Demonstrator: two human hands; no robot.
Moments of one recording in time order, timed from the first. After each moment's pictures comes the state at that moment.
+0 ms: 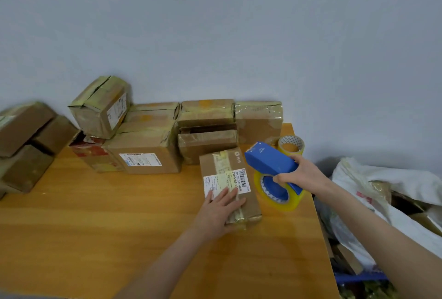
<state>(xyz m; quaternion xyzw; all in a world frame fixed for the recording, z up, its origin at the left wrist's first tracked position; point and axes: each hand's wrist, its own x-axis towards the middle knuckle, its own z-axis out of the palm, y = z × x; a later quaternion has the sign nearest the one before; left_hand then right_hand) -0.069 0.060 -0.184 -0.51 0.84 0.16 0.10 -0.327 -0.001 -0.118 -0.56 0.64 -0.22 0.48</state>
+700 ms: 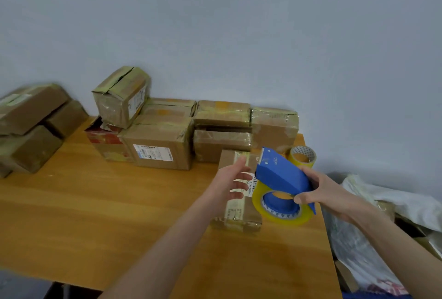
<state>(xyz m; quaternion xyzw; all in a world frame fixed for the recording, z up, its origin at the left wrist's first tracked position) -0.078 0.036 -0.088 -0.57 0.35 0.66 -0.35 -0.321 0.028 -0.083 -0.59 0.50 -0.22 0.60</state>
